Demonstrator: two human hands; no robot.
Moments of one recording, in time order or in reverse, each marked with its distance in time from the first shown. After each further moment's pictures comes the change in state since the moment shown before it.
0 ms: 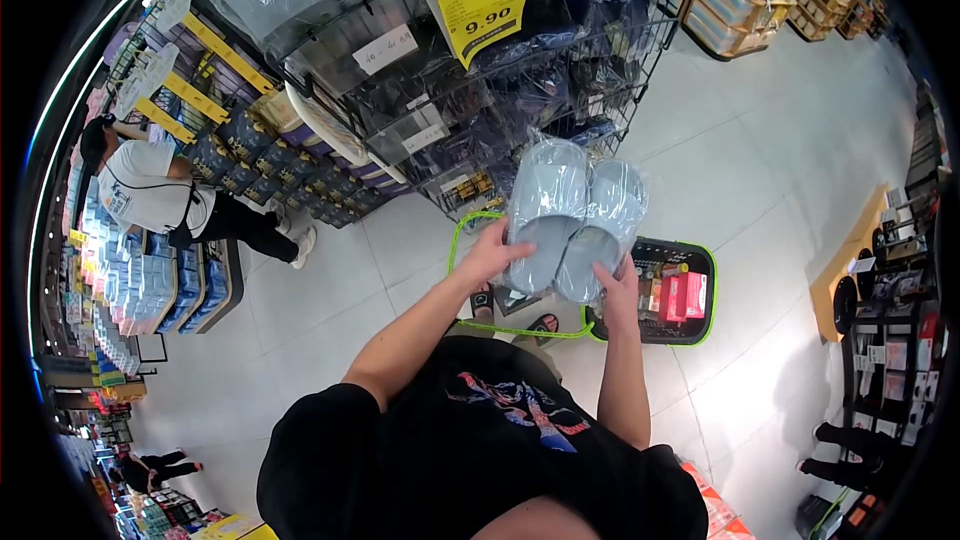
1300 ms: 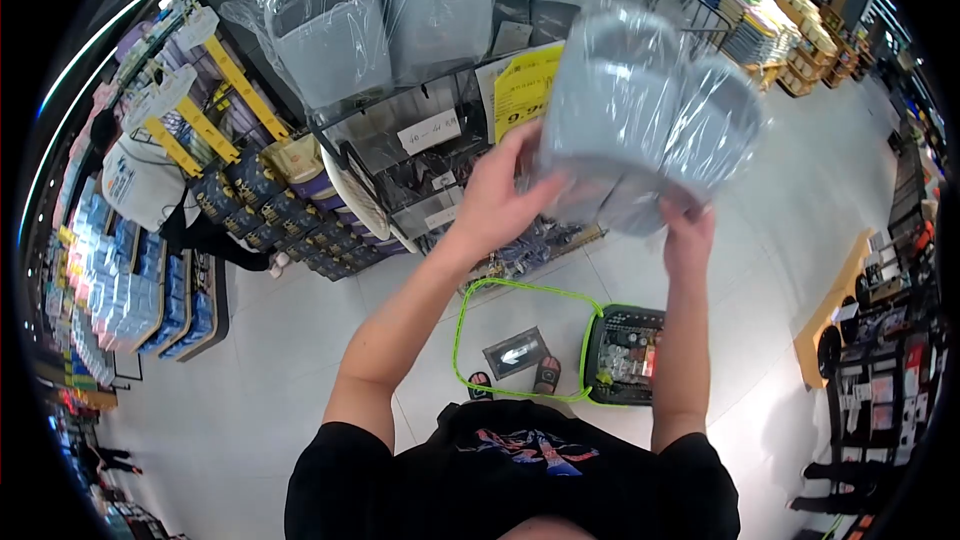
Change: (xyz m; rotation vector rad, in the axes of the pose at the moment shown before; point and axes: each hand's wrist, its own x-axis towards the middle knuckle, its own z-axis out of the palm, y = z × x) left_hand 0.047 0.243 -0.052 0.420 0.254 0.858; right_hand 0.133 -0.190 0.111 -0.008 -0.100 -0.550
